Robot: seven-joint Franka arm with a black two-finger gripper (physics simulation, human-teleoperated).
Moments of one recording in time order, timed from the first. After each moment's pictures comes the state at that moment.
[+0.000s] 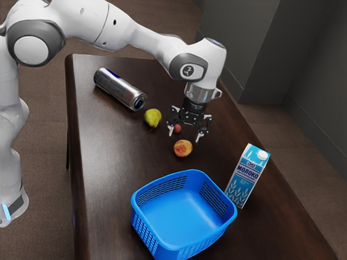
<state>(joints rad) -0.37 0.08 0.37 -1.86 -0.15 1.84 -1.22</state>
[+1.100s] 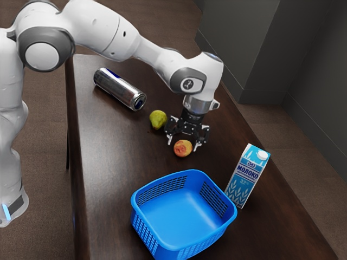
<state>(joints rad) -0.34 0.15 0.37 -1.90 -0.19 1.93 -1.12</state>
